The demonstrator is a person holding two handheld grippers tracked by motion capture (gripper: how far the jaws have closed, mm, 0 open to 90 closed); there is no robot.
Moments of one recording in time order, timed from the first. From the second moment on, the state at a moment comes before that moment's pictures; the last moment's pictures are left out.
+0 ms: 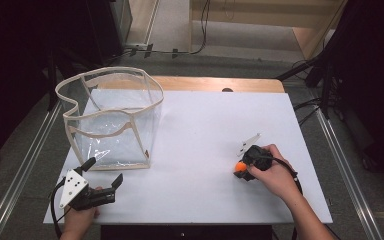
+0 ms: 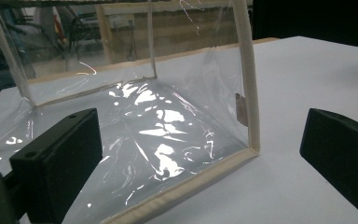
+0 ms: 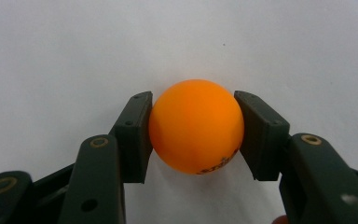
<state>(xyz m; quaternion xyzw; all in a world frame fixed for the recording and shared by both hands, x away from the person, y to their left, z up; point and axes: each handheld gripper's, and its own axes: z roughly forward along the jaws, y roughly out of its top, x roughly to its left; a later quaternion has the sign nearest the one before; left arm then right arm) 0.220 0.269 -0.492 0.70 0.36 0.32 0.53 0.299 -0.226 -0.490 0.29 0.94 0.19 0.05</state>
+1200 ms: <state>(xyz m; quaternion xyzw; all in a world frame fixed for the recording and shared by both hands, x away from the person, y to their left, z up) 0.220 0.269 -0.492 0.70 0.36 0.32 0.53 0.320 -0.201 -0.473 0.28 0.94 0.21 0.02</state>
